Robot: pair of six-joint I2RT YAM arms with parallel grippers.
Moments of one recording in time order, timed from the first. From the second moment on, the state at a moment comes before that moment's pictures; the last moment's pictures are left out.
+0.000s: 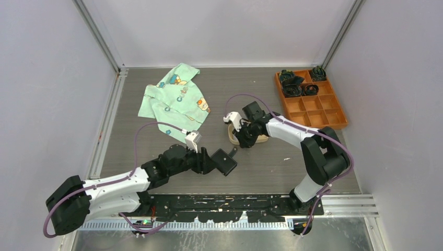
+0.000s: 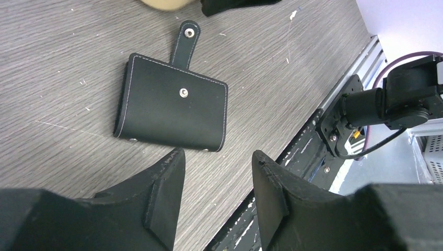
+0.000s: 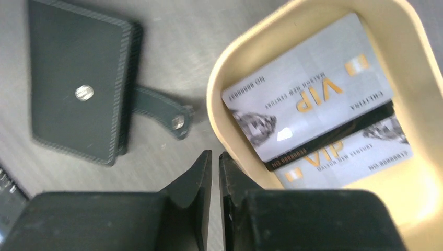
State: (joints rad) left arm -0.94 0.98 0.34 0.26 0.07 -0.65; right arm 0.52 1.62 0.98 -0.52 -0.40 -0.46
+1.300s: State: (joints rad) left arm -0.92 1.12 0.29 0.41 0.08 -0.66; right arm 0.42 1.82 1.12 -0.62 -0.69 -0.13
